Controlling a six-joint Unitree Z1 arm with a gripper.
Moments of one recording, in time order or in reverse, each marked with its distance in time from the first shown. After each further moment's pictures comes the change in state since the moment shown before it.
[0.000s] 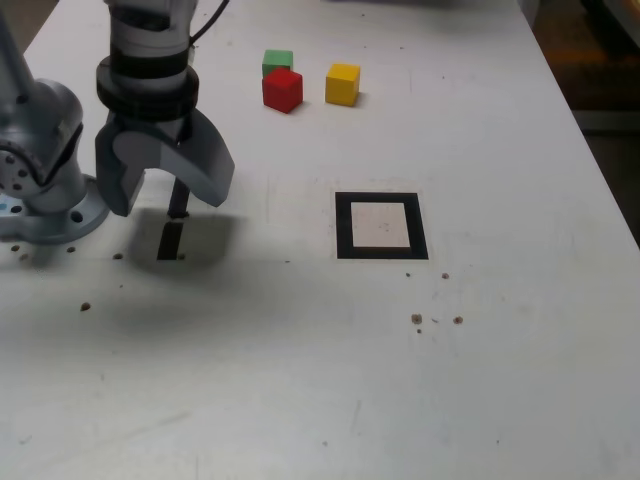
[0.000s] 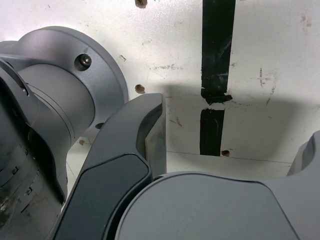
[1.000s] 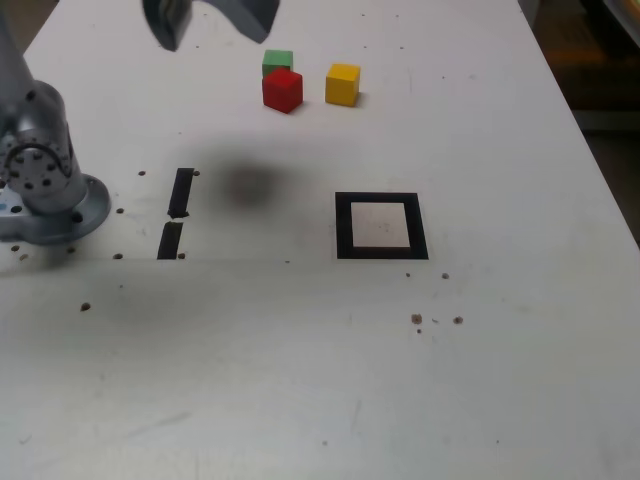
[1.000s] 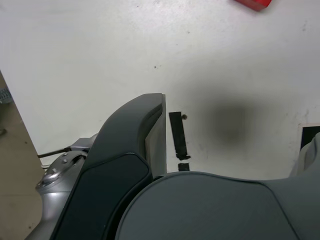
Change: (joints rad) arm 0.424 0.032 -0.576 0.396 0.290 0.521
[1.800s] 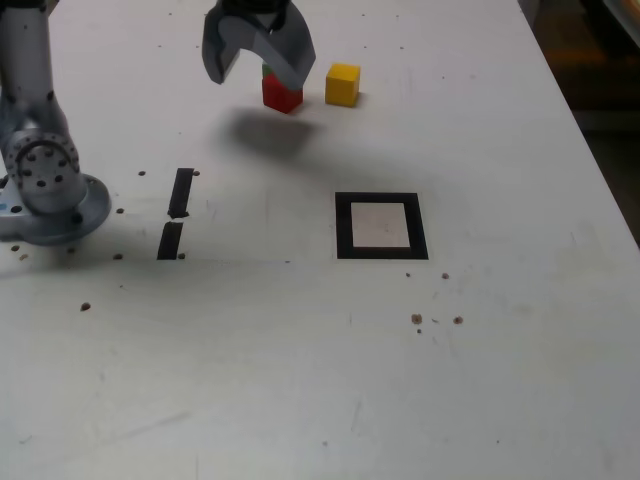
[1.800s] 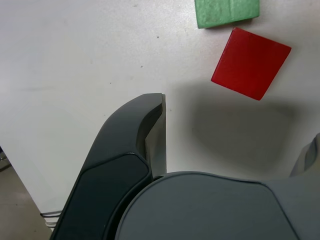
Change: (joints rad) arm 0.161 0.263 0.120 -0.341 0.082 0.260
